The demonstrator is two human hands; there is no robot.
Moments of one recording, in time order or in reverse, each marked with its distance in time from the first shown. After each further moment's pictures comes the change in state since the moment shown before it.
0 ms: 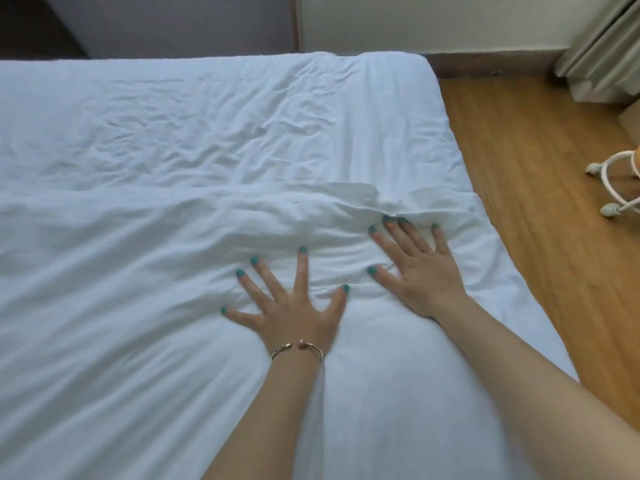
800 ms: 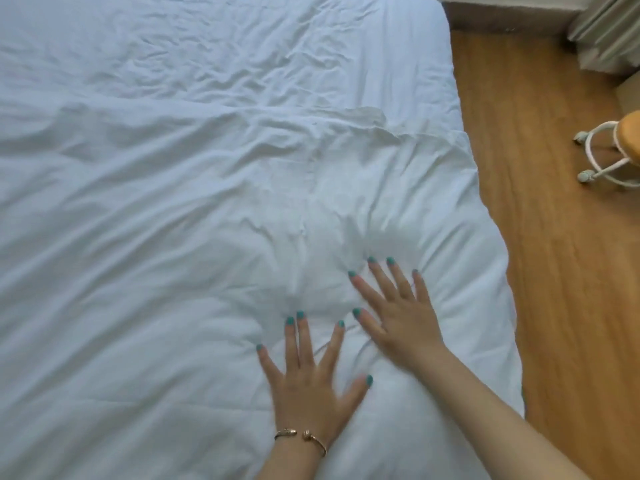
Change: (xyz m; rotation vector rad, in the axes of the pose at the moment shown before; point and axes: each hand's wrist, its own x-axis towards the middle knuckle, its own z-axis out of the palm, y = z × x) left_hand -0.252 -0.115 0.012 -0.048 -0.094 0.398; right_hand -0.228 -0.095 -0.006 0.125 -0.153 -0.068
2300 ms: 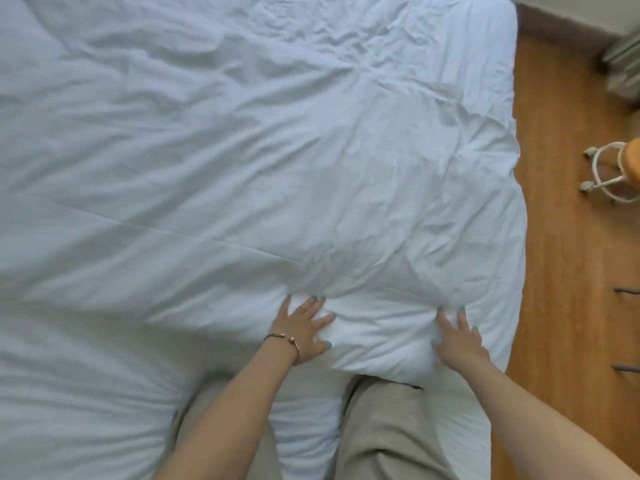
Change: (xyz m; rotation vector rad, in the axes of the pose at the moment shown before) left_hand -0.145 -0.169 -0.035 0.107 -0.612 0.239; right_hand -0.189 -0.088 0.008 -0.013 -0.618 0.627
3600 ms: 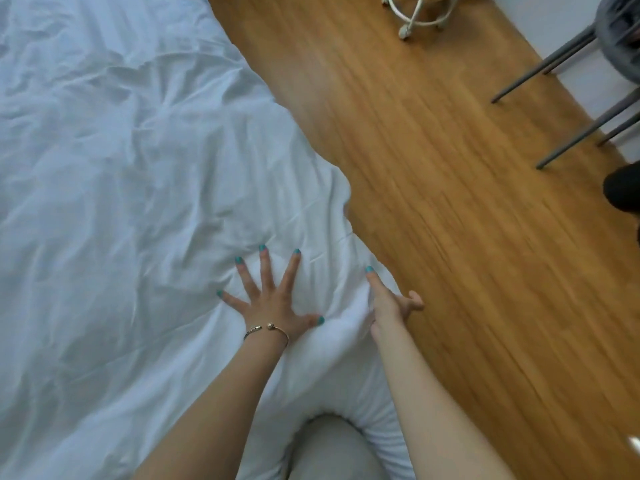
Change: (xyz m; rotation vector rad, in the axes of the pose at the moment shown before) left_hand 0.166 0.281 -0.031 0.137 0.157 -0.075; right_hand 0.096 0.151 0.084 2.252 0.379 0.824
